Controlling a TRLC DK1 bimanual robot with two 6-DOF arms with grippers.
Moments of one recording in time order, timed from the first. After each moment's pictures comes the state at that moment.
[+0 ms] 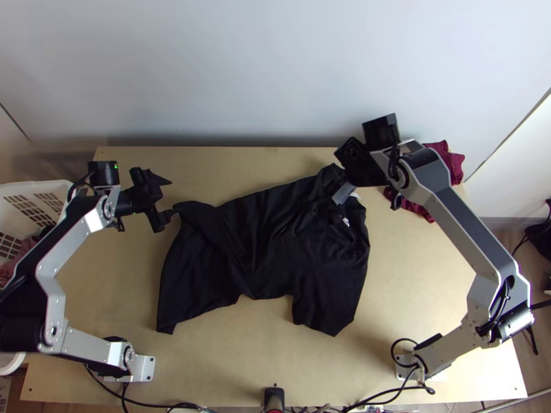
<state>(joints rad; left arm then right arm) 0.10 1.58 1.12 -0.35 0.57 1.15 0.44 1.68 1.71 -0.86 -0.13 -0.40</state>
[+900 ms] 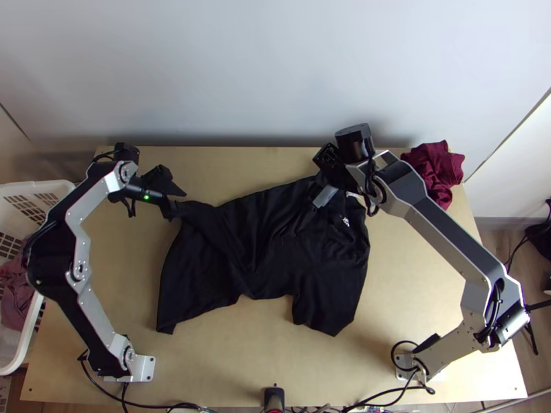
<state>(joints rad) 0.08 1.98 1.54 -0.82 0.67 0.96 0.57 1.68 1.65 -0.67 0.09 -0.43</state>
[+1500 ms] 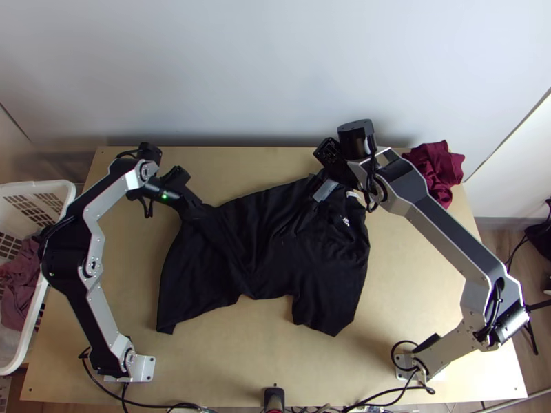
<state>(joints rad) -0.01 2.03 1.58 -0.89 0.68 0.77 0.56 1.68 1.66 -0.63 0.11 -0.45</state>
